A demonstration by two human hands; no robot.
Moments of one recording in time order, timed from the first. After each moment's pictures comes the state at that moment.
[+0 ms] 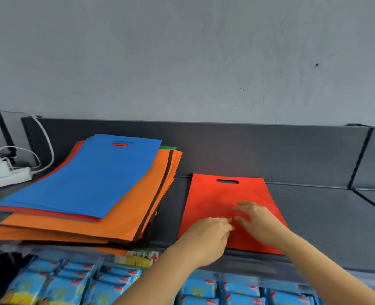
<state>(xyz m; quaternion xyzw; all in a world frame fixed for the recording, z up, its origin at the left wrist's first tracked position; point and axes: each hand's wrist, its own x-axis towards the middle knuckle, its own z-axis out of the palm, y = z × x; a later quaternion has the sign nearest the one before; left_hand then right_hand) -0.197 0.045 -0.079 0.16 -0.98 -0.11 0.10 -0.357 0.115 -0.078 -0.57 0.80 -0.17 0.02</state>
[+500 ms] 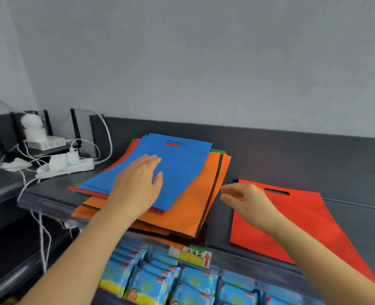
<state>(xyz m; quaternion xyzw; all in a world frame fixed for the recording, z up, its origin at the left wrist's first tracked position) -0.006 -0.040 0.013 0.46 -0.83 0.02 0.31 -0.240 0.047 -0.021 -0.62 0.69 -0.36 0.08</state>
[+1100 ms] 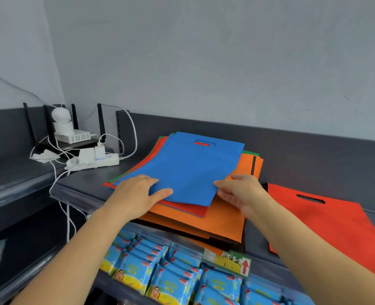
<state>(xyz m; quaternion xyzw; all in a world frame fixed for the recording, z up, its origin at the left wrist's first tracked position) 0.077 -0.097 -0.021 0.52 -0.84 -0.04 0.15 -0.146 -0.015 0.006 -0.27 0.59 -0.61 0.46</state>
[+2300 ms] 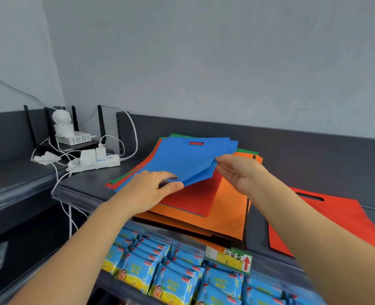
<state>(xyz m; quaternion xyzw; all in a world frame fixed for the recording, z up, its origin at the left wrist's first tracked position) 0.068 -0.091 -0.005 0.41 -0.88 -0.08 0.22 -0.144 -0.031 0.039 -0.23 0.50 -0.67 0.49</state>
